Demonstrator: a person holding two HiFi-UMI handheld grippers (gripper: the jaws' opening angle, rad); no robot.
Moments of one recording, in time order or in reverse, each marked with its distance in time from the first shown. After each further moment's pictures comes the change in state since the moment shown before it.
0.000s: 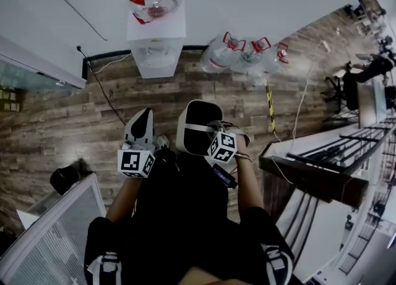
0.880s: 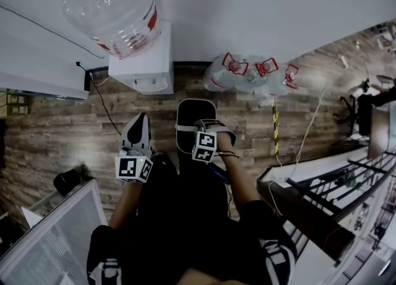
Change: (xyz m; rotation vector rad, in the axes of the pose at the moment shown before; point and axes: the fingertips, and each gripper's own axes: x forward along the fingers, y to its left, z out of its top) left arm 0.201 -0.018 0.011 0.047 0.009 0.145; right arm 0.071 -0.193 -0.027 -0.182 -0.008 0.063
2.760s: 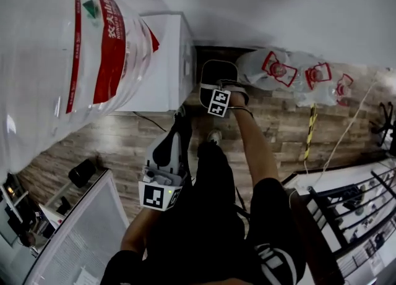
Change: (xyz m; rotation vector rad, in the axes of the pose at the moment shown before) left arm 0.190 0.029 -0.132 -0.028 0.038 -0.018; right arm 0.420 -0.214 -0.100 -0.008 0.078 0.000
